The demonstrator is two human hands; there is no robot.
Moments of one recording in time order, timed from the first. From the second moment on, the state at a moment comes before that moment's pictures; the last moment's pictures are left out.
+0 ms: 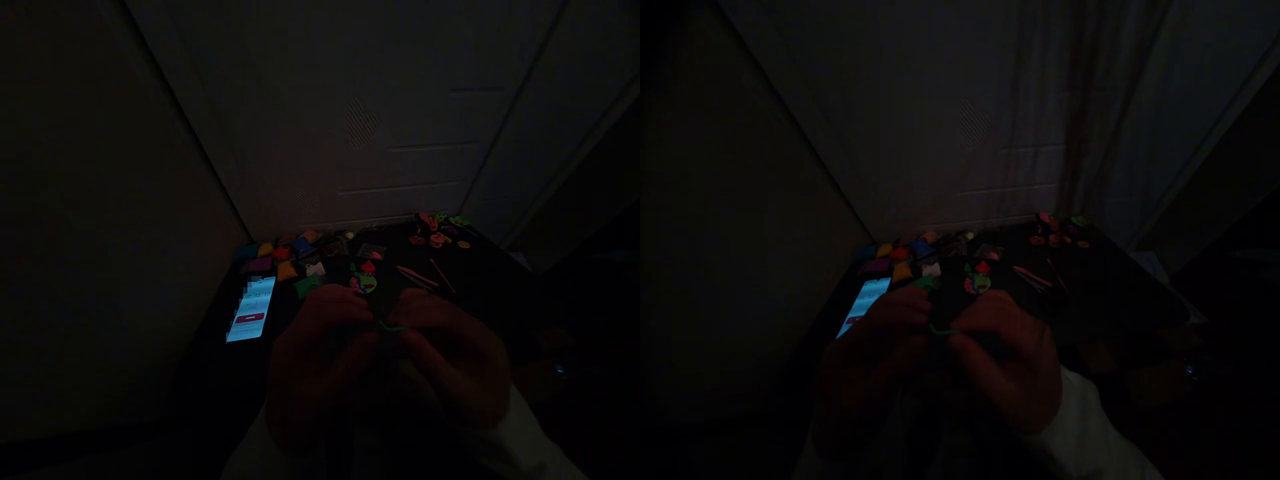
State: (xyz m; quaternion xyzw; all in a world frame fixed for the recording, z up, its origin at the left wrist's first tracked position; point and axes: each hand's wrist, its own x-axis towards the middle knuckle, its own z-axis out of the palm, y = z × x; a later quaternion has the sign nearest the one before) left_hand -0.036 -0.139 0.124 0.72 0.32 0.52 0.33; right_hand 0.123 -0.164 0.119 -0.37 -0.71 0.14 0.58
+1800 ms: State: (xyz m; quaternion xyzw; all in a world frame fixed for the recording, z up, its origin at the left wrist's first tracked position) left_hand -0.029 -0.143 0.122 0.73 0.34 0.54 0.25; right_hand 0.124 -0.164 0.119 -0.40 -0.76 0.02 0.51
